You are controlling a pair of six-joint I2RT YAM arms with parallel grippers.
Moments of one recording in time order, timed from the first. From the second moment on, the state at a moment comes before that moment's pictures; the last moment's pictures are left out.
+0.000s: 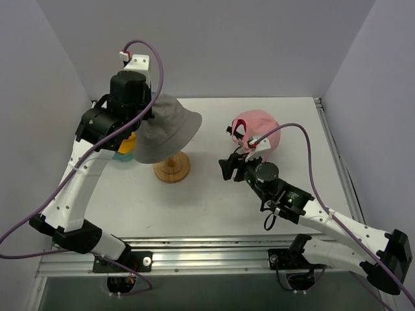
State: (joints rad) left arm -0.55 1.51 2.07 -1.00 -0.52 -0.17; right arm 0.89 0.96 0.69 0.09 0.39 0.36
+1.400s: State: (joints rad) left arm -0.51 1.59 1.73 -0.83 -0.27 -0.23; right arm 0.89 0.96 0.70 0.08 0.39 0.34
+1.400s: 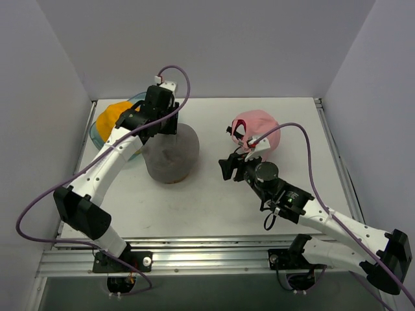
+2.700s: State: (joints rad) left arm -0.61 1.79 1.90 -0.88 -0.28 -0.23; right arm 0.89 0.96 0.70 0.08 0.39 0.34
